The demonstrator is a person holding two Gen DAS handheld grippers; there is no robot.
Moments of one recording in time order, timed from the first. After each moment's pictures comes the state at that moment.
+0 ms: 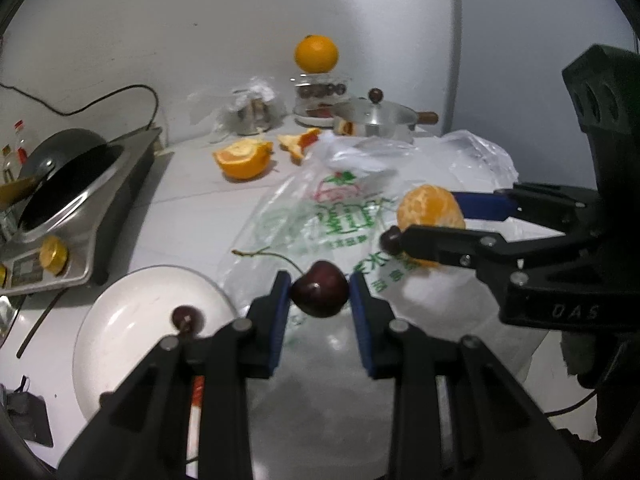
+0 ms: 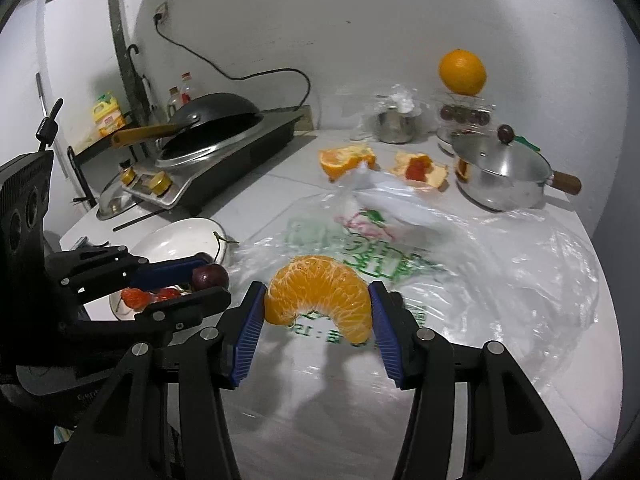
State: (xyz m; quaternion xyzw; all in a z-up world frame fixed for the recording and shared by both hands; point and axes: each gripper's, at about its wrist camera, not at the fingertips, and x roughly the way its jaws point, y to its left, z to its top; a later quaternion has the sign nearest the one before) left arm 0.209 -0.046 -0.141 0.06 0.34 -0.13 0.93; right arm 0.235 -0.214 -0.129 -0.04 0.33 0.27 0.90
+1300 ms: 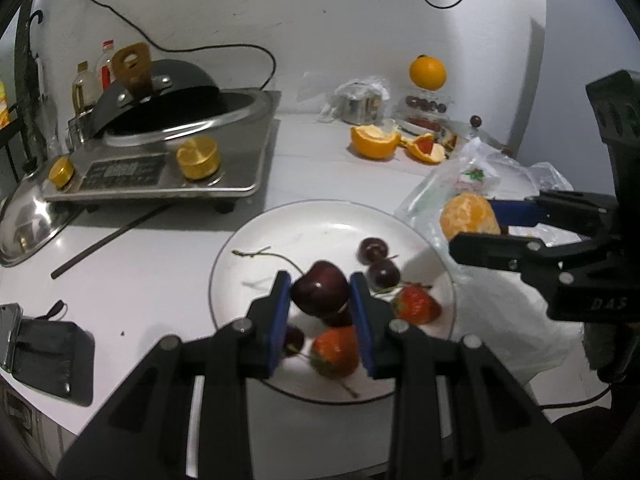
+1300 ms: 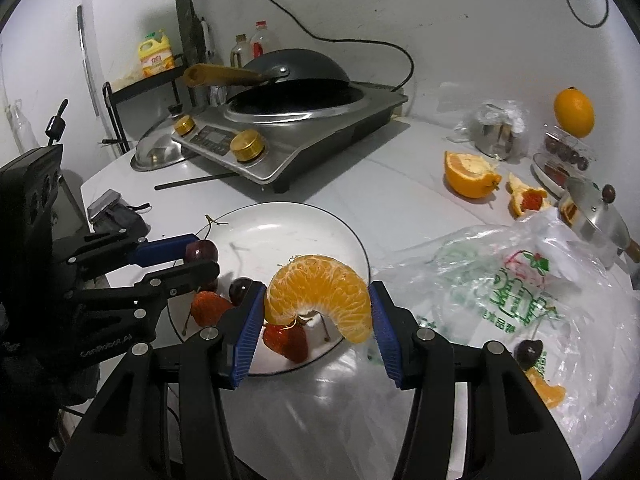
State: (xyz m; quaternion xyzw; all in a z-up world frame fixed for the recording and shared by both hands) left arm 0.174 0.120 -0.166 -0.03 0.33 -0.06 0.94; right arm 0.222 -0.061 -0.132 -0.12 0.35 0.33 0.87
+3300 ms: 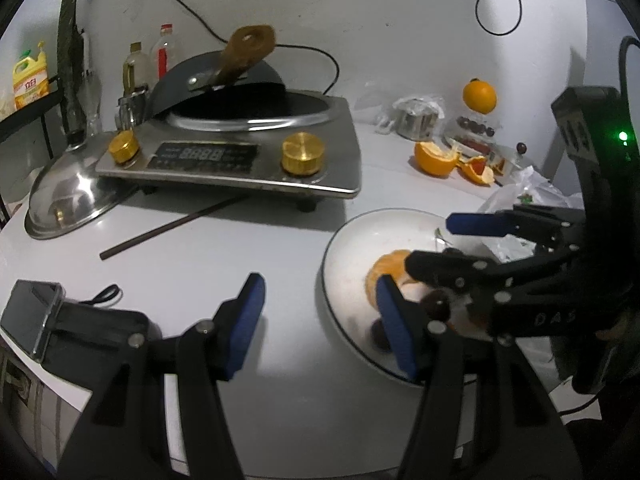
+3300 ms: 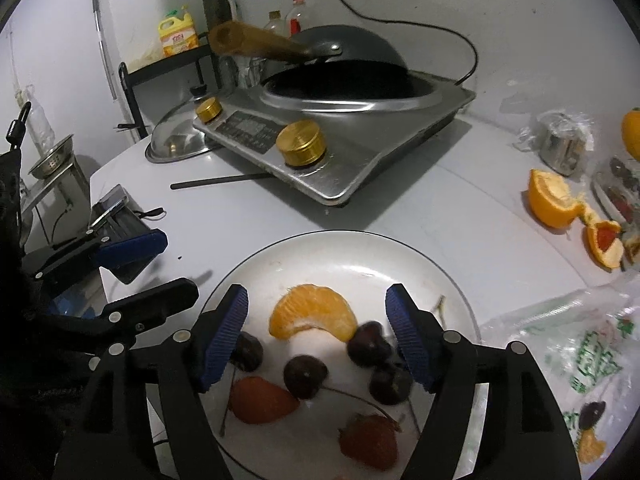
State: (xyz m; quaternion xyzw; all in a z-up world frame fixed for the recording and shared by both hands) left arm 0.163 0.186 -0.167 -0.06 0.32 0.00 0.95; right arm 0.252 0.025 -0.156 -0.14 0.37 0.37 0.84
